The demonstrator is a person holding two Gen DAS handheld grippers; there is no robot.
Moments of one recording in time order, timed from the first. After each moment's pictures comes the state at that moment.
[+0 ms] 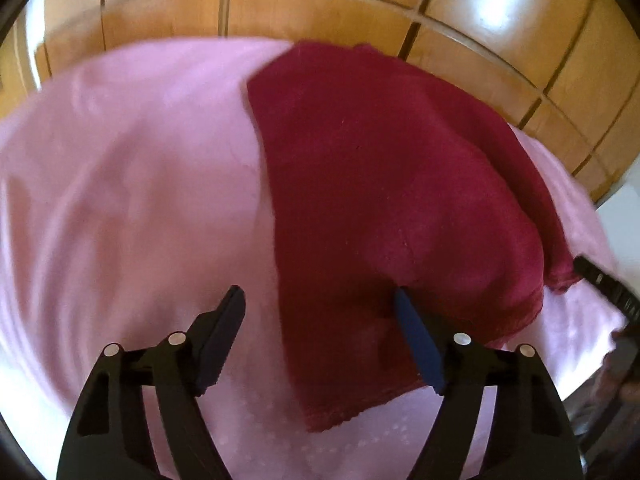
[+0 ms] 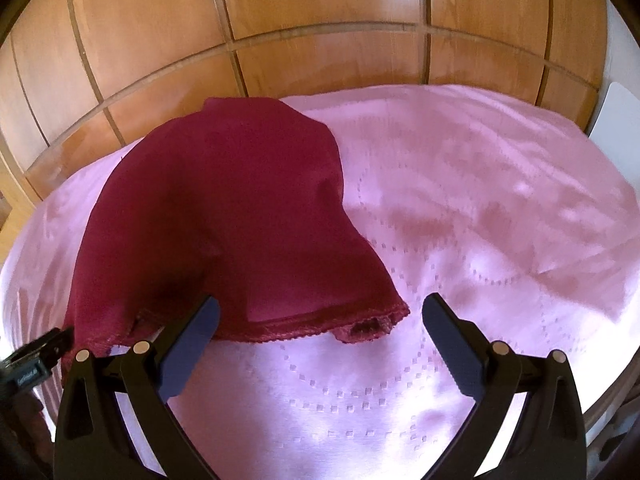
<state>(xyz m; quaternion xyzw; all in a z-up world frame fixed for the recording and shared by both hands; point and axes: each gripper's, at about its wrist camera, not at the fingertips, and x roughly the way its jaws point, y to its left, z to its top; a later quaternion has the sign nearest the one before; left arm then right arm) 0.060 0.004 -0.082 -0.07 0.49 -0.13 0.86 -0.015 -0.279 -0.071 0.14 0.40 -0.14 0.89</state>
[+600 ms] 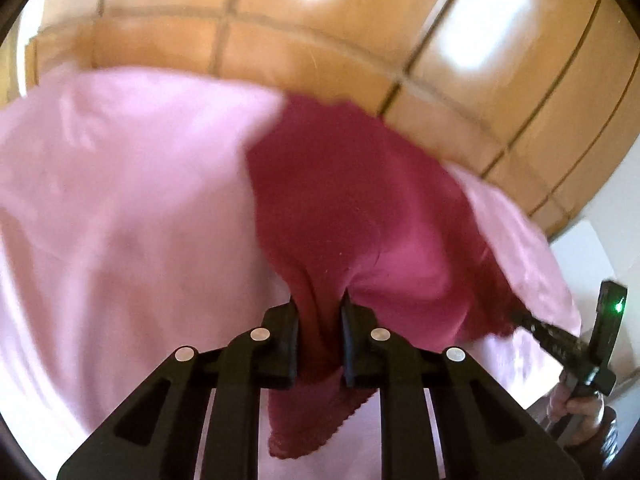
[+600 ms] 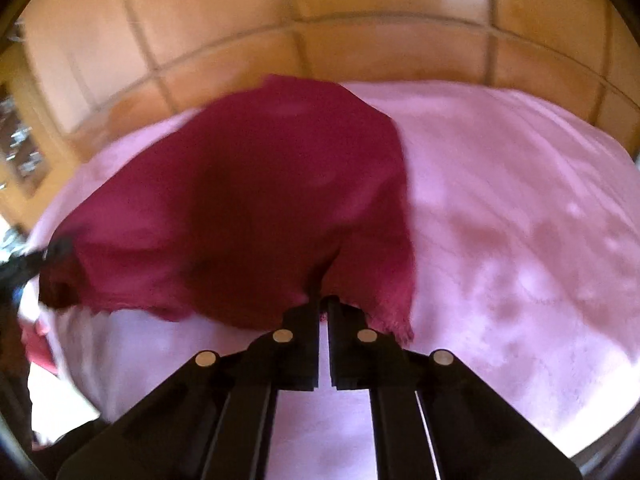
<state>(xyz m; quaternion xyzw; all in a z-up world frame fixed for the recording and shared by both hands) 0.077 0.063 -0.016 -0.12 0.42 -0.18 0.88 -0.014 -0.238 -0.047 0.11 0.41 0.01 0.91</state>
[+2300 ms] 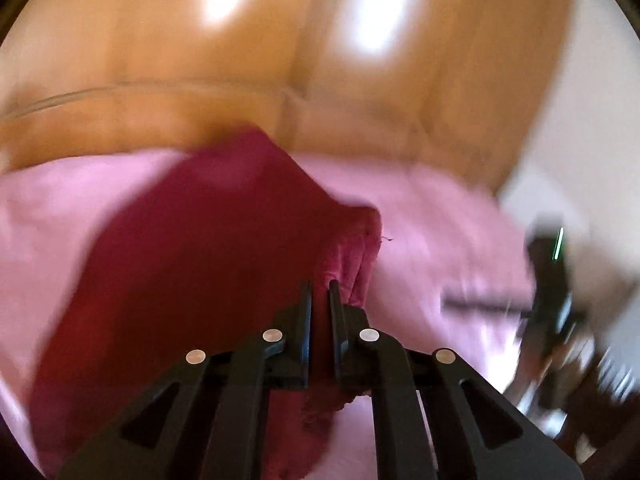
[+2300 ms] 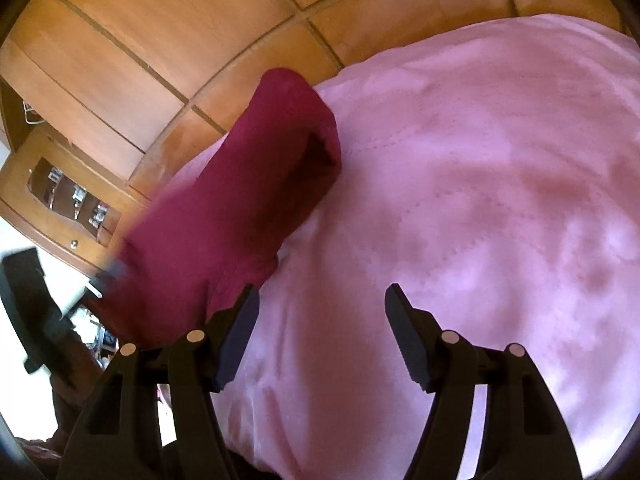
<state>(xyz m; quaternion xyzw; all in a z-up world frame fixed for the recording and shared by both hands) 0.086 0.032 0.029 -0.06 0.34 -0.31 0.89 0.016 -0.269 -0.072 0.27 0.42 0.08 0.86</state>
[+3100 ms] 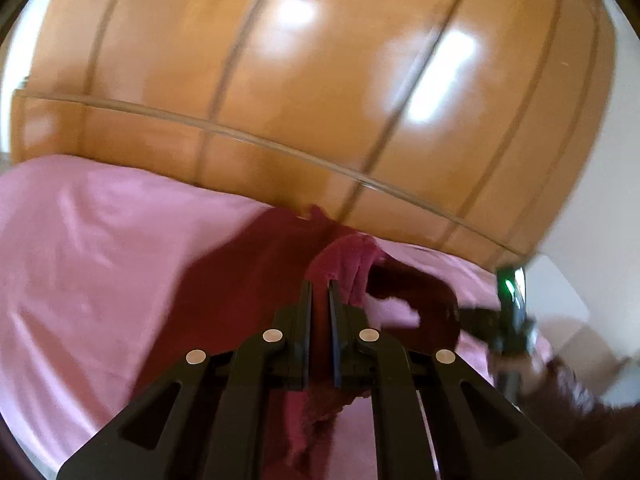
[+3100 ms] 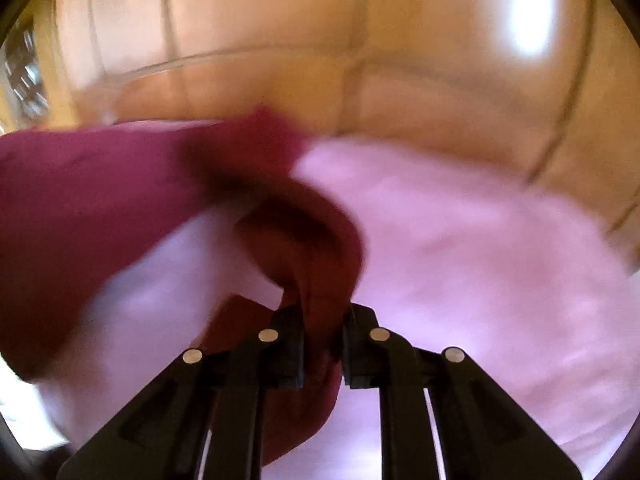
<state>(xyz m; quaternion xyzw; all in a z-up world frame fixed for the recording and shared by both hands) 0.087 0.114 0.068 -0.14 0.30 -0.28 0.90 0.081 -0.254 0.012 -0.07 0.37 -0.10 0.92</state>
